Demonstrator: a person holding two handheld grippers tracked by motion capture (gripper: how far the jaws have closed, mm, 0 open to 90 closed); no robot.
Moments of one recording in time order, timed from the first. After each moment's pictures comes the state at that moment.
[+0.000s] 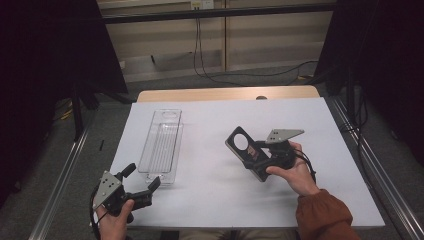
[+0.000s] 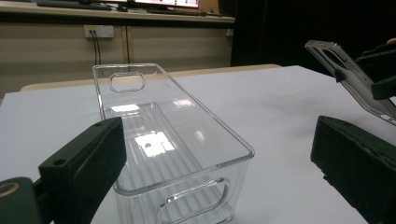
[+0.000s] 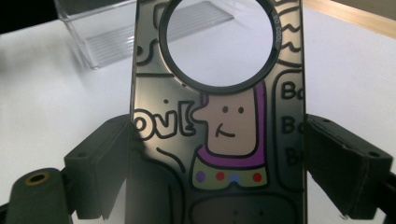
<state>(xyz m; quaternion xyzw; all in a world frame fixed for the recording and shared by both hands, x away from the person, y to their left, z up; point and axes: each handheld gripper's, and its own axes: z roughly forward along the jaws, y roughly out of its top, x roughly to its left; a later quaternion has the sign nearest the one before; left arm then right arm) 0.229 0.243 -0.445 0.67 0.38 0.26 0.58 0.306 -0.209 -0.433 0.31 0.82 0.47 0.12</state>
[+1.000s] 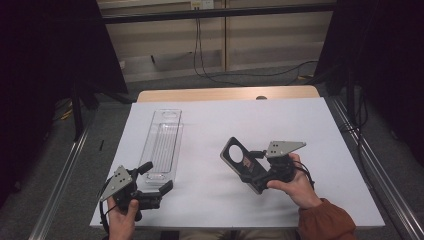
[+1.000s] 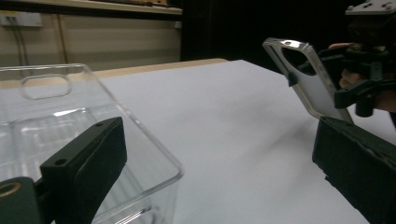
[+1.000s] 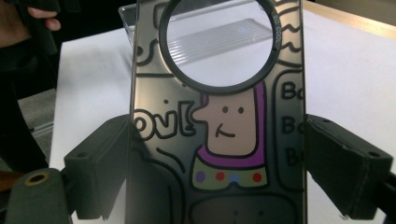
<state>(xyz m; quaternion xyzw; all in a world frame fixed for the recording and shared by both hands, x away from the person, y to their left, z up) 0.237 0.218 -0.436 0.71 0.31 0.17 0.61 0.275 -0.199 -0.435 0.26 0.81 0.52 0.09</state>
